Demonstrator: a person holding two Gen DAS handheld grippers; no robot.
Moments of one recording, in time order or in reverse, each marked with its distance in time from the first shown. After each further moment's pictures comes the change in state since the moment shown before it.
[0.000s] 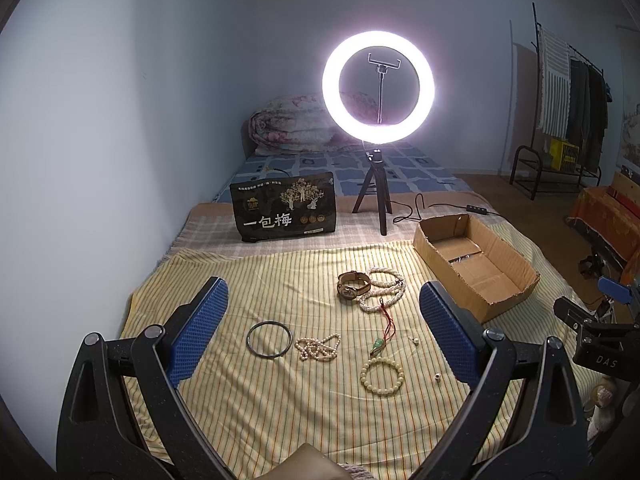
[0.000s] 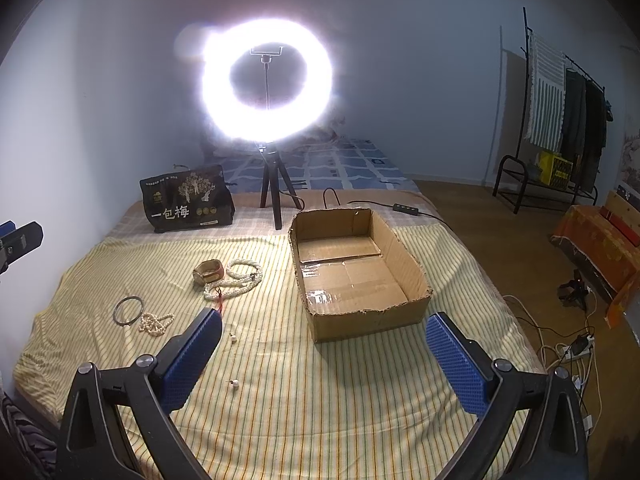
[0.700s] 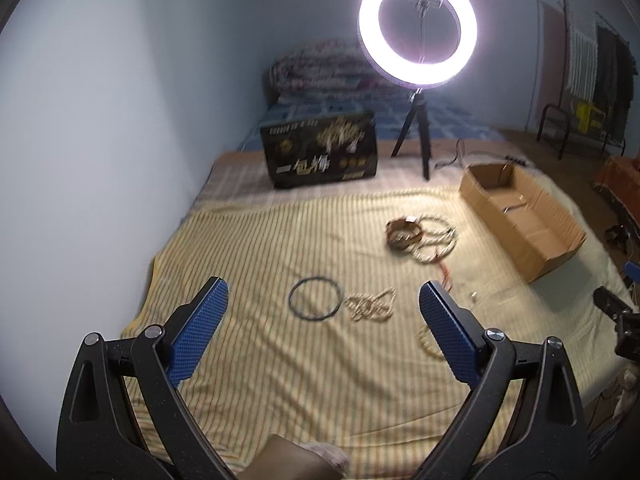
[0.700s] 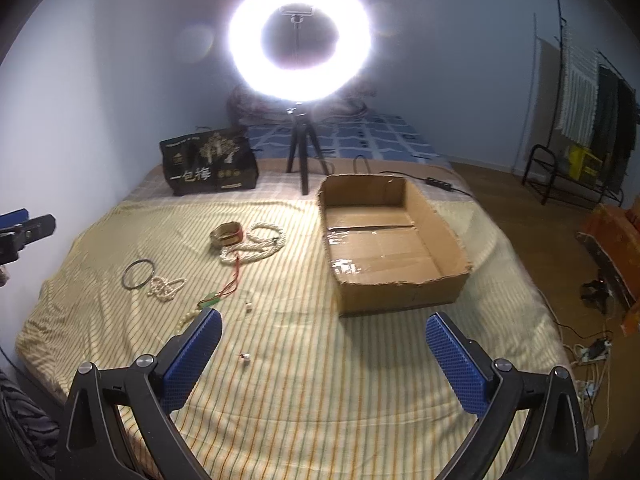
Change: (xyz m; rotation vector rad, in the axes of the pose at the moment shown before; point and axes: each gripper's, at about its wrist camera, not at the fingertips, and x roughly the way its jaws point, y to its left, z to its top) left arm 0.050 0.046 -0.024 0.012 0.218 0.090; right arm 0.035 0.013 -0.021 -0.066 0.098 0.101
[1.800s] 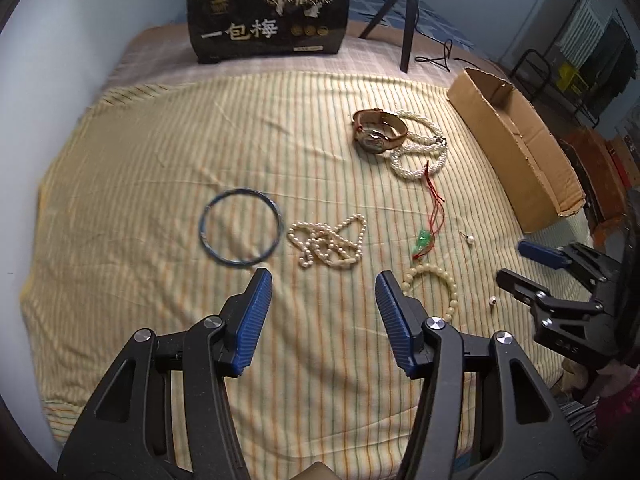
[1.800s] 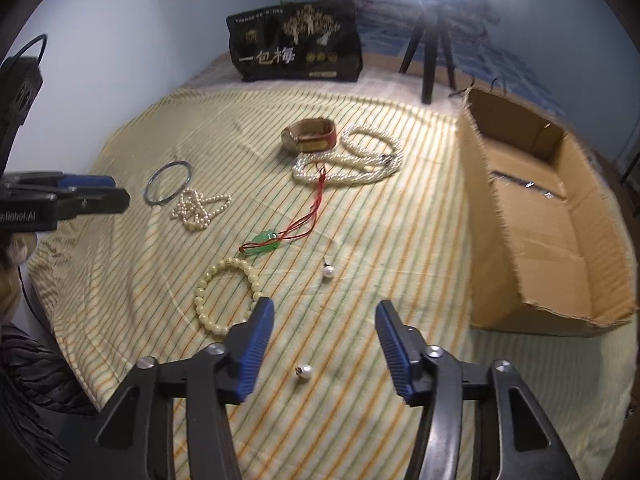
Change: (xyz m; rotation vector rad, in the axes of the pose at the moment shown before) left arm 0.134 -0.014 -0.011 -0.045 0.421 -0.254; right arm 0.144 0.060 0.007 -0.198 0.371 0.295
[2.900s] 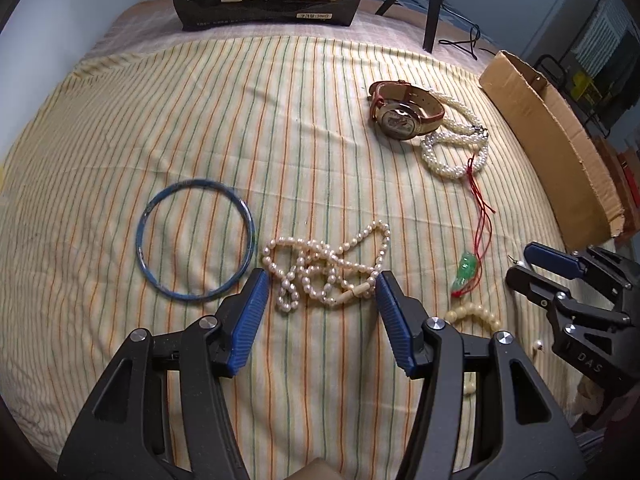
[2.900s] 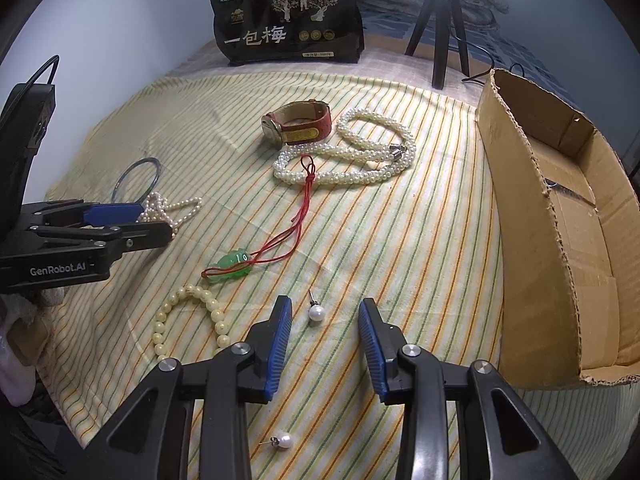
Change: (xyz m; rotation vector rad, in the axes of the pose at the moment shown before) left arm 0.083 -0.005 0.009 -0.026 0.004 0.044; right arm 0.047 -0.004 0.017 -0.010 0.024 -0.025
